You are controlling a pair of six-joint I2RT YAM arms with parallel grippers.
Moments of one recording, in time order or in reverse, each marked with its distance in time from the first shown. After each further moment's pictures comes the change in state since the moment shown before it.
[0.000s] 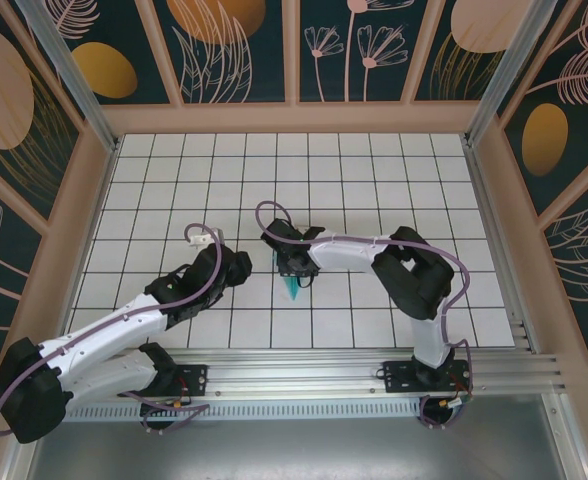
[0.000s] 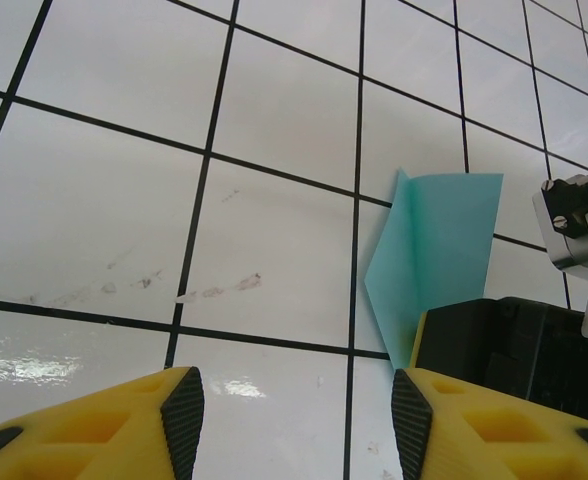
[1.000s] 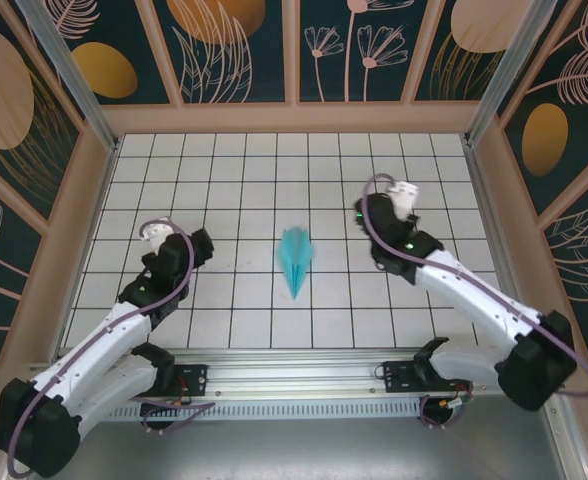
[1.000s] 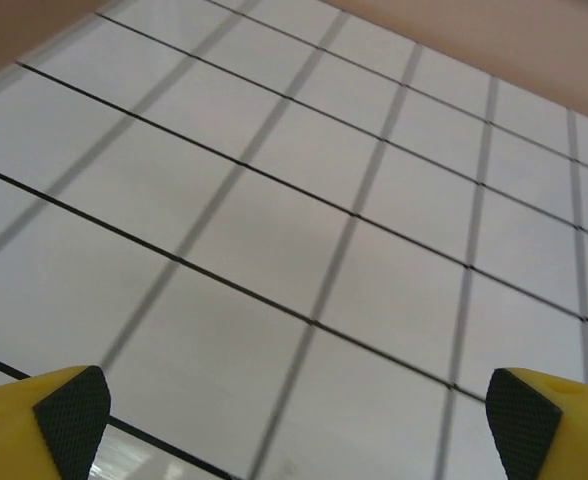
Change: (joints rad) left arm 0.360 -0.137 -0.065 0.070 -0.251 0.260; right arm -0.350 -0.823 -0.431 0.154 0.564 -0.241
